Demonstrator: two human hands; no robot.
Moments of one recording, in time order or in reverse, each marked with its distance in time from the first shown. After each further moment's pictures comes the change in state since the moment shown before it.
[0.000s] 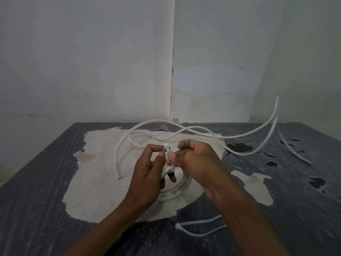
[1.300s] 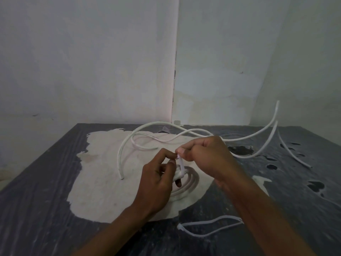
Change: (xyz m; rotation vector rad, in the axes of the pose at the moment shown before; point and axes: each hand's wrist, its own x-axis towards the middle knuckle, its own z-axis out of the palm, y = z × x) left_hand -0.005 -0.001 0.010 0.042 0.008 0.115; right_hand 0.002 -0.017 -0.011 -0.266 0.118 -0.060
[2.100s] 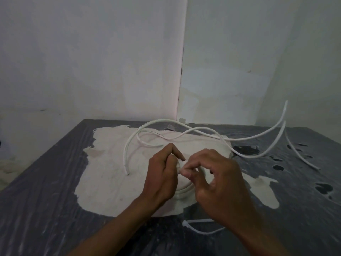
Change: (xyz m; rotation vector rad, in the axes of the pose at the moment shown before) left_hand 0.016 -0.011 0.001 0.111 0.112 0.042; right_hand -0.043 0.032 0.010 -0.315 0.172 -0.705
